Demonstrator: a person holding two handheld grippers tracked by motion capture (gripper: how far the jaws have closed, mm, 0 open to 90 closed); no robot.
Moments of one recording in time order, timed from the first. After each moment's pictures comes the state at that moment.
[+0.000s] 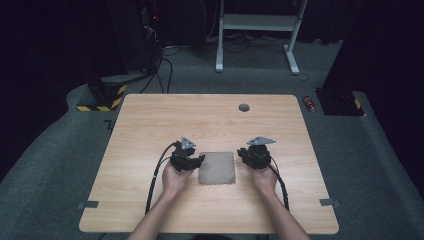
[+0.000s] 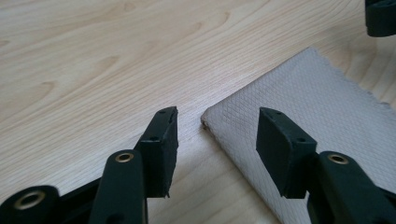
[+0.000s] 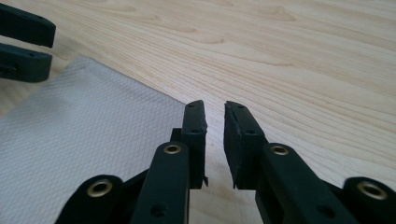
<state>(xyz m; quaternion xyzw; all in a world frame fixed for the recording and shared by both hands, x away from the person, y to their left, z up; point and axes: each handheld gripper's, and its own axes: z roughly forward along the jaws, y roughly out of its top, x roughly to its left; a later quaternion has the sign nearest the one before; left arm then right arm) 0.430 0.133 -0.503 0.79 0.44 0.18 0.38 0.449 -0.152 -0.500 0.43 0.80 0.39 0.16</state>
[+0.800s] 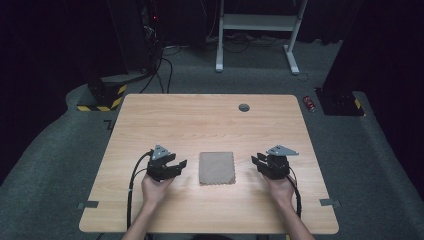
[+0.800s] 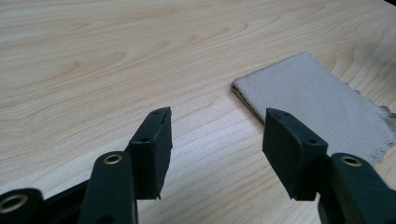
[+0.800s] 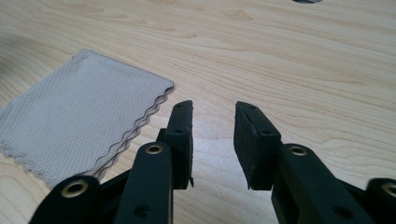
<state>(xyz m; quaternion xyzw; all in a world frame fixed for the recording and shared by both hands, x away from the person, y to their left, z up) 0.386 0.194 -0.495 0.75 0.47 0.18 0.43 0.411 -0.200 -0.490 0.44 0.78 0.42 0.19</state>
